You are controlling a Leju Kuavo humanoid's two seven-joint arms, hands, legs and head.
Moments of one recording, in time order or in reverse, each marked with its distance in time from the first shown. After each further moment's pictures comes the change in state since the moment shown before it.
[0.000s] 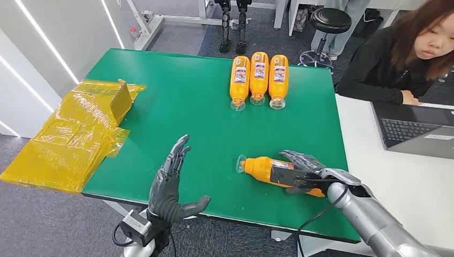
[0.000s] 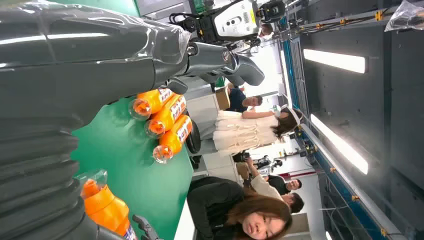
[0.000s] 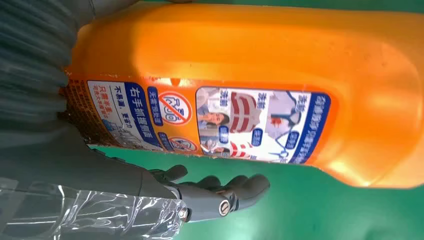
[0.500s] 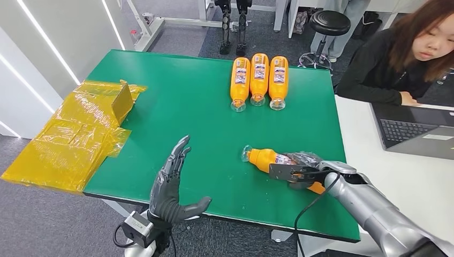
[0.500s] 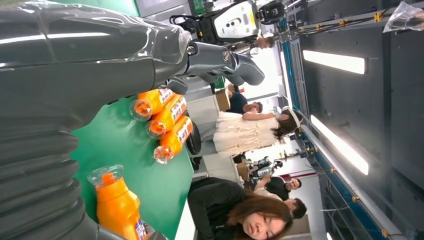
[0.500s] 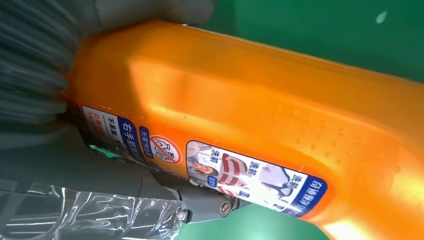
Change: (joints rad) left arm 0.009 -0.014 0.013 0.000 -0.008 0.000 0.000; right arm -0.122 0.027 0.156 0.161 -0.013 0.013 0.040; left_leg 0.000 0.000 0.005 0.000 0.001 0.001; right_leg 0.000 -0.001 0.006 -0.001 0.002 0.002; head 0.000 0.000
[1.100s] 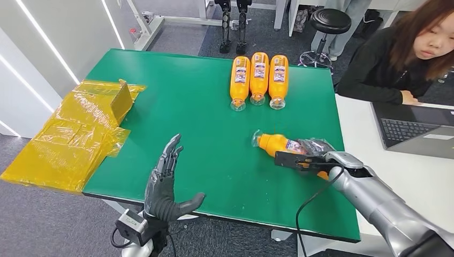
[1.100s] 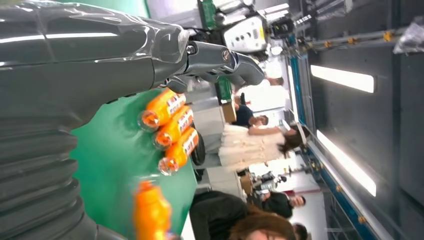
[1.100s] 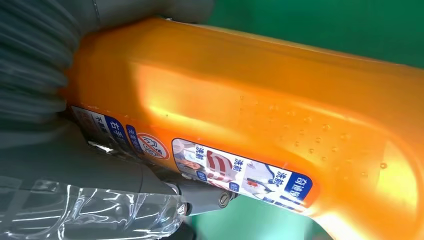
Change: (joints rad) left arm 0.008 0.017 0.002 0.000 0.039 0.060 0.000; right arm -0.062 -0.025 0.048 -0.034 -0.029 -0.224 0.060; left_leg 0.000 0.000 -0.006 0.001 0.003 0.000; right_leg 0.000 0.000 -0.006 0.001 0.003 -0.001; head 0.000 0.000
